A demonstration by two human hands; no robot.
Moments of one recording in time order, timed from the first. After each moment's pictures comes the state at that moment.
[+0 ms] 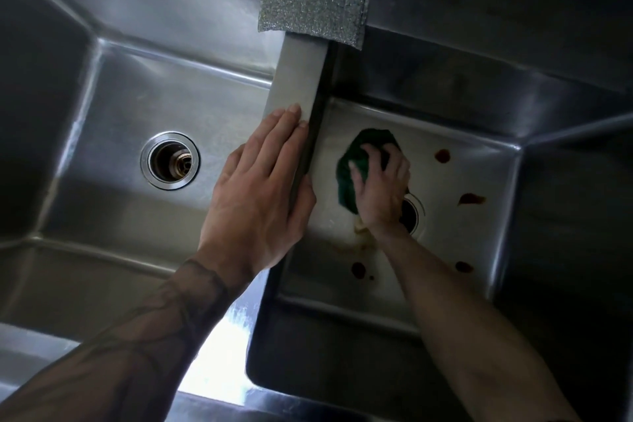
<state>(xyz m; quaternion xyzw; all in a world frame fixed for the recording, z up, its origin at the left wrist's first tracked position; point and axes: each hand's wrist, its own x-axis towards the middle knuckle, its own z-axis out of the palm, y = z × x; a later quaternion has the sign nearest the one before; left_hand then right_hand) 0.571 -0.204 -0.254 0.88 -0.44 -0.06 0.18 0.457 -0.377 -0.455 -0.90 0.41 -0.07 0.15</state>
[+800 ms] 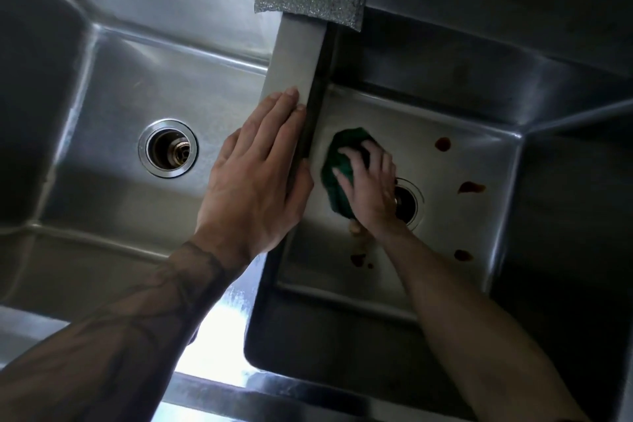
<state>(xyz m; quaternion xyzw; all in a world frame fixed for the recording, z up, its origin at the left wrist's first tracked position) 0.572 -0.203 -0.258 0.88 -0.44 -0.05 0.18 0.447 -0.364 -0.458 -0.94 0.30 -0.04 0.15</state>
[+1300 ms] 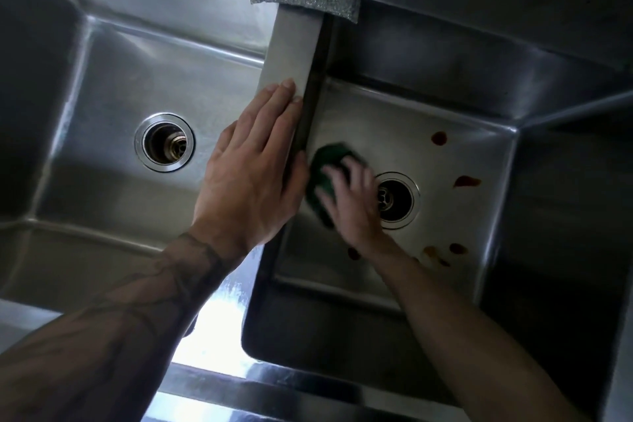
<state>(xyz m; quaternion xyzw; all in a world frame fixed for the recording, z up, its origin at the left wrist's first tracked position) 0.571 -0.205 -0.252 0.88 -0.44 -0.06 0.18 0.427 -0.327 -0.451 -0.95 0.25 -0.02 0.20</state>
